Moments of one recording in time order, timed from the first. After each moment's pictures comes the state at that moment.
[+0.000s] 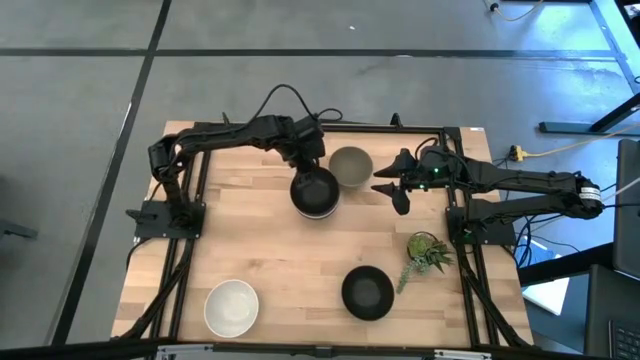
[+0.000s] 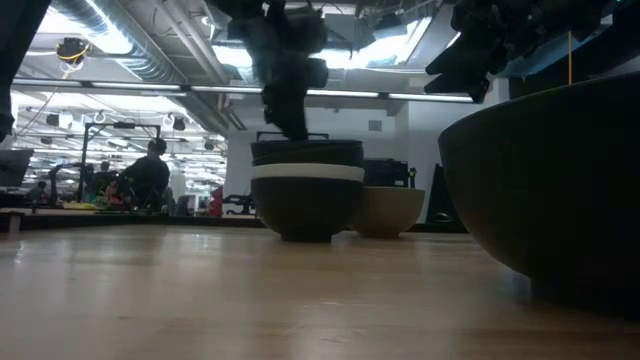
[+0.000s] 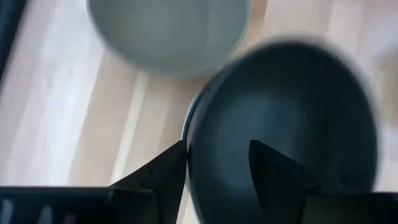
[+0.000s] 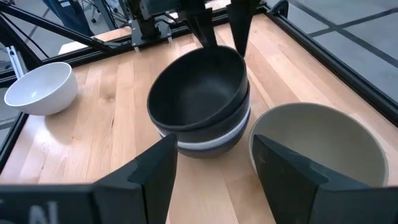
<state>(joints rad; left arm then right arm) 0.37 1.79 1.54 -0.87 0.15 0.09 -0.22 0.92 0.68 -0.20 -0.08 0.18</state>
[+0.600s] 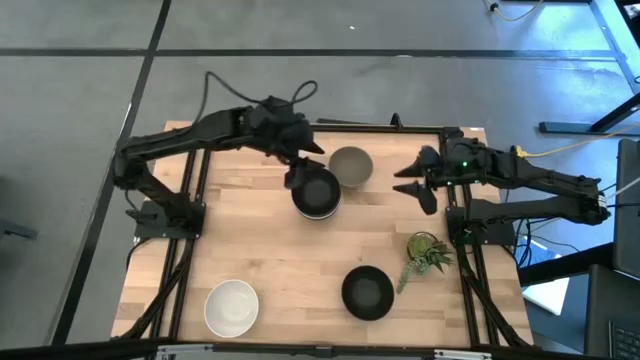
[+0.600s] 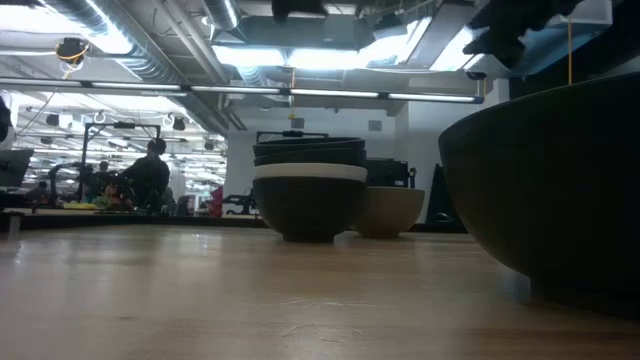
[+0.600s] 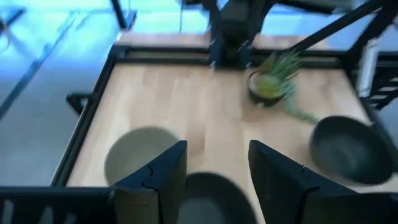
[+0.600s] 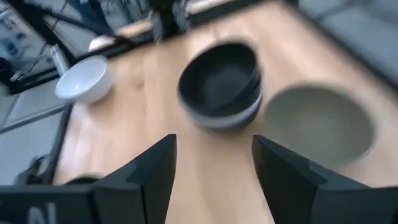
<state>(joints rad) 0.24 1.50 1.63 -0.71 0.16 0.11 -0.20 0.77 0.86 -0.59 -0.14 0.24</state>
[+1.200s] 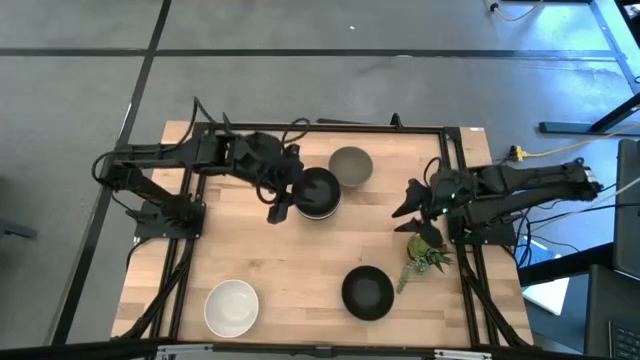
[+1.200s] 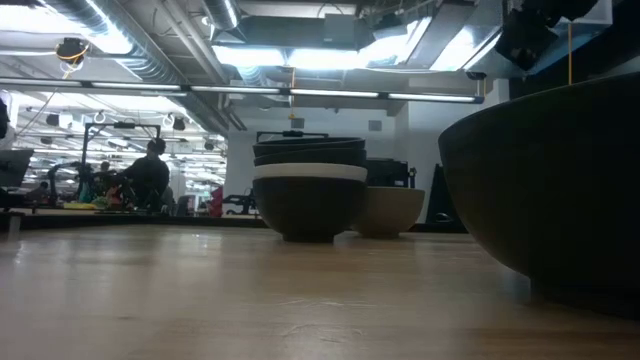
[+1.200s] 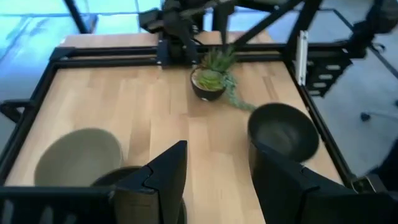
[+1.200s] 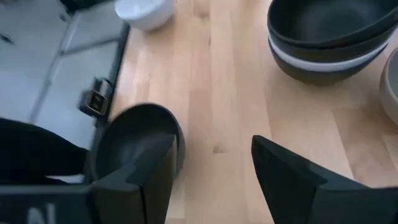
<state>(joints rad) 0.00 1.40 1.54 -0.70 0.09 0.01 0.15 0.87 0.85 -0.63 -0.13 0.33</state>
